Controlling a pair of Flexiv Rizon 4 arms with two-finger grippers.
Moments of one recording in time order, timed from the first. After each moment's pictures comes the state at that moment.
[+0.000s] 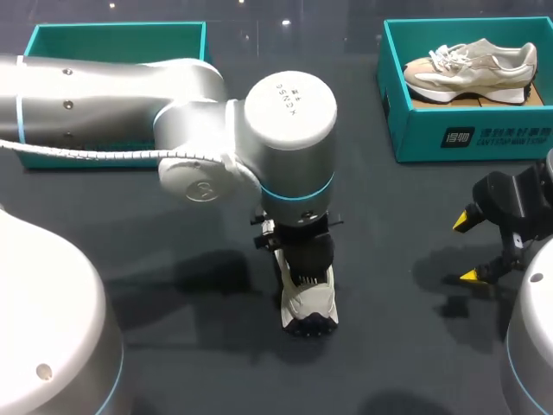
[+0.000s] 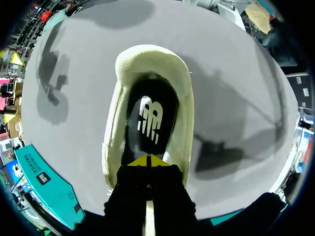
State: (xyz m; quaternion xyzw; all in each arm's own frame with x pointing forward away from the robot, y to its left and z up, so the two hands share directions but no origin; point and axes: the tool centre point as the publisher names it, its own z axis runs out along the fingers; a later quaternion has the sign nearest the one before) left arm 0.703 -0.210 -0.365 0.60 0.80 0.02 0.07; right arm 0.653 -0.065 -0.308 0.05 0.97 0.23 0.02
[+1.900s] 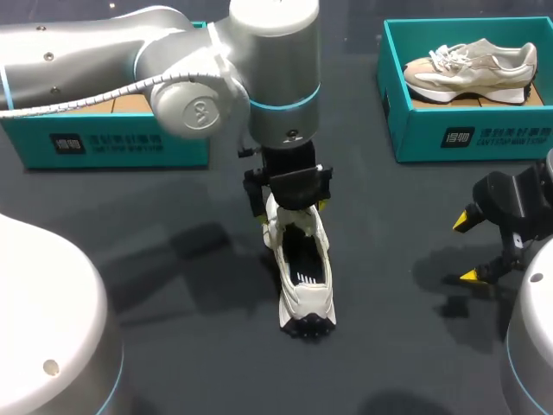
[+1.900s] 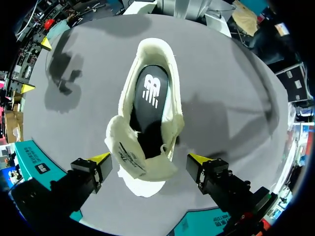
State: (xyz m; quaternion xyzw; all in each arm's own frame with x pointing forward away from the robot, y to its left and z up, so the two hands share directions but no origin) left arm 0.761 -0.196 -0.319 0.61 0.79 -0.03 0.02; right arm 0.653 -0.065 -0.308 0.05 0.97 0.23 0.02
